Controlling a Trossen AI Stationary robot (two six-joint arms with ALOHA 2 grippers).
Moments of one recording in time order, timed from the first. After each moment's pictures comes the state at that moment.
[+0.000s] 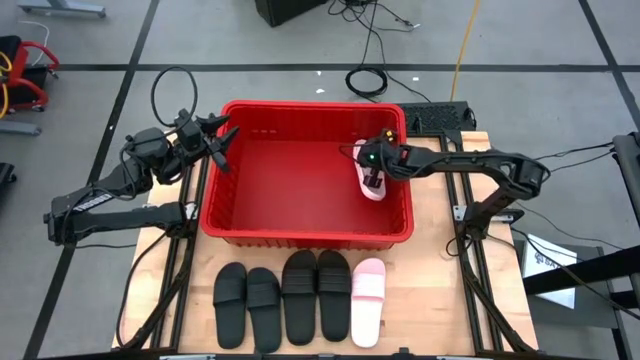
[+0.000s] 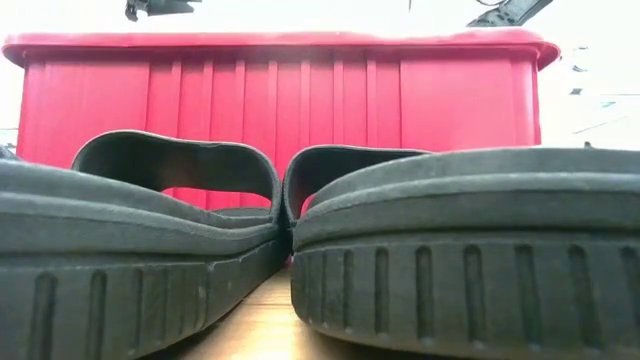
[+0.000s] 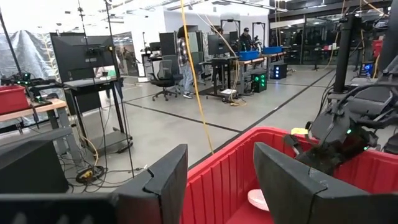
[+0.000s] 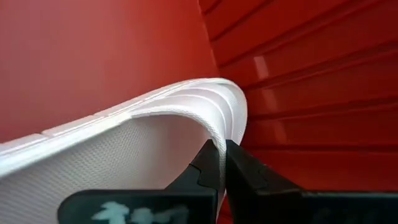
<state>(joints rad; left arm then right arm) 0.39 0.64 0.83 -0.13 -0.29 0.07 -0.43 1.57 0.92 -0.27 0.47 -0.37</state>
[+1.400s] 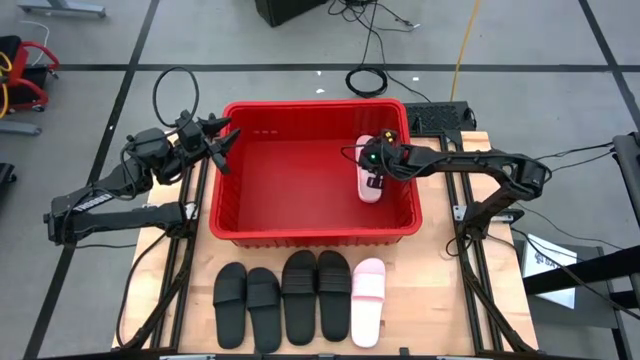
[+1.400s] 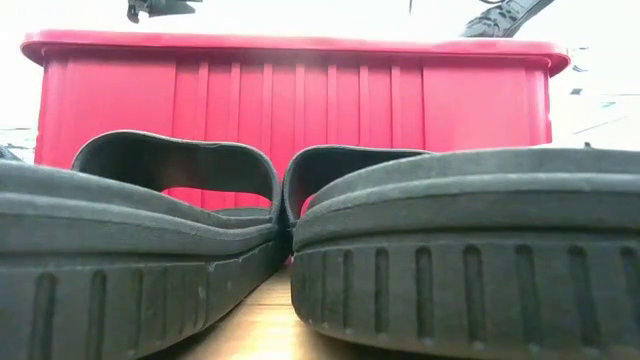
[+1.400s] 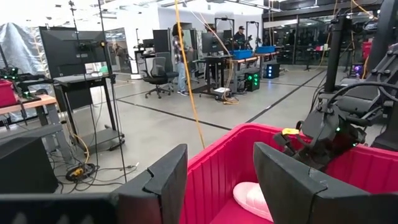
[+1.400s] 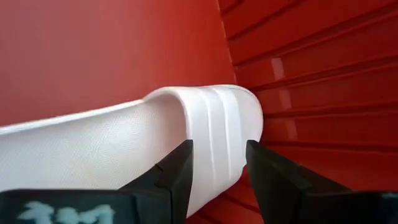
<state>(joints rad) 0.39 0.64 0.83 -0.14 -0.26 0.05 -0.43 1.54 0.92 -0.32 0.44 -0.43</state>
